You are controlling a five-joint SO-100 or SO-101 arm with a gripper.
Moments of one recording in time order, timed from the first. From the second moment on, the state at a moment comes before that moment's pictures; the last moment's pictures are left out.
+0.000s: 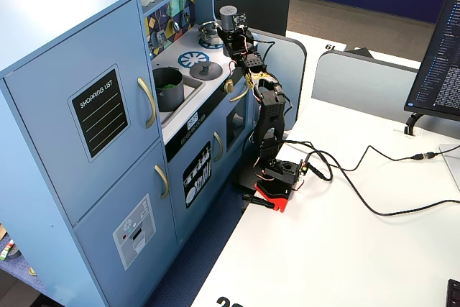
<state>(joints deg) 51.2 99.7 94.1 -1.9 -87.5</state>
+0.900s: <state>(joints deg) 51.3 93.7 94.2 -1.8 -88.7</state>
